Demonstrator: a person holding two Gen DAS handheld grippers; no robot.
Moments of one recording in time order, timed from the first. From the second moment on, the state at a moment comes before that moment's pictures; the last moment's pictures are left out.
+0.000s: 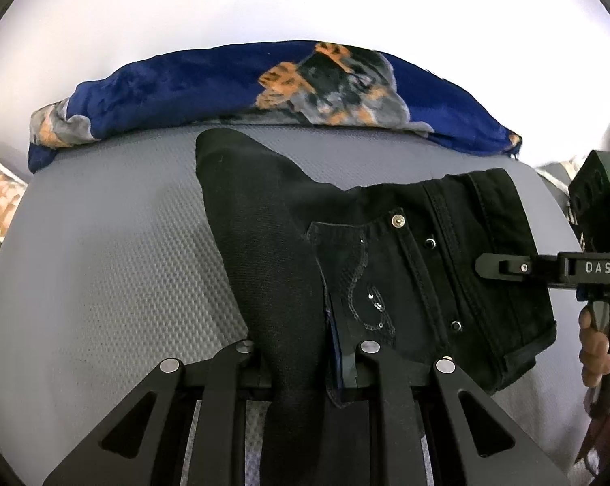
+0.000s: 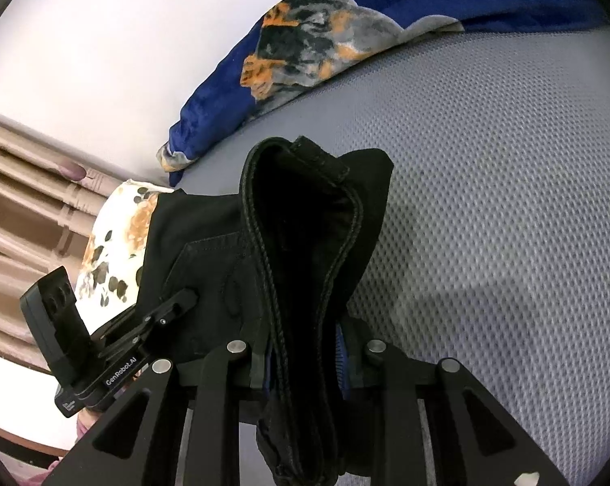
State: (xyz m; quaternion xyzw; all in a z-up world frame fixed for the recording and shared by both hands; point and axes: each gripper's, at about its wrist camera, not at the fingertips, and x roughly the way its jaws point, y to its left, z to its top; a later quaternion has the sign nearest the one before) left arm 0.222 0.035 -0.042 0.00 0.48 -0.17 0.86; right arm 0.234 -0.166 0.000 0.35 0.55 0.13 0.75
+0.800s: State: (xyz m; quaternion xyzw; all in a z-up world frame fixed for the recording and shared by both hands) left arm 0.255 0.054 -0.096 -0.01 0.52 -0.13 0.85; right arm 0.257 -0.156 -0.032 0.23 0.58 0.05 0.78
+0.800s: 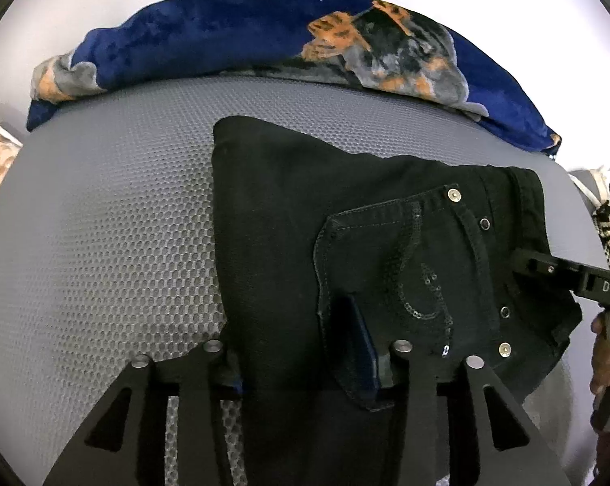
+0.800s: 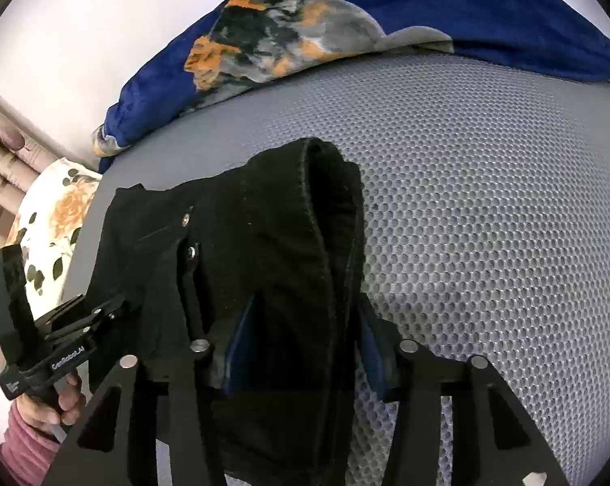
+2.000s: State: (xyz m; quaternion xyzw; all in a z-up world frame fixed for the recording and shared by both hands) left arm 0.103 0.044 -0.041 0.05 0.46 -0.03 0.89; right arm 0.146 -0.114 0.024 0.16 0.54 -0.01 0.82
